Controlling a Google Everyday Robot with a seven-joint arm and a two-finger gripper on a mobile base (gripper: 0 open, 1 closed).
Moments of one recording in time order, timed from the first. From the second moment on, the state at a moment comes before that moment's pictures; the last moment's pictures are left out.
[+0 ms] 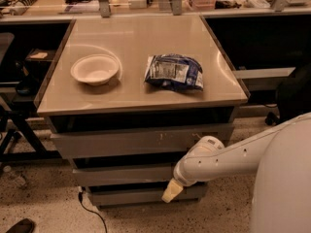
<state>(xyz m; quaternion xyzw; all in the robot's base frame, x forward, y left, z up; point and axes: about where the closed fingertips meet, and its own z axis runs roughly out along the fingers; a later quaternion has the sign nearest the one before) 0.500 -0.090 0.471 -0.47 0.87 0.03 0.16</state>
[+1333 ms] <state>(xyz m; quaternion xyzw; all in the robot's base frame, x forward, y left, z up) 0.522 -0.079 0.433 -0.48 0.86 0.06 0.18</state>
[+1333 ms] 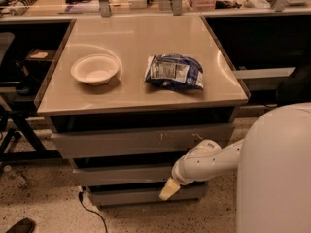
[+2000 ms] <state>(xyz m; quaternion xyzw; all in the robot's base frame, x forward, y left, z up) 0.526 -0.067 0.410 -0.49 0.85 0.07 0.17</state>
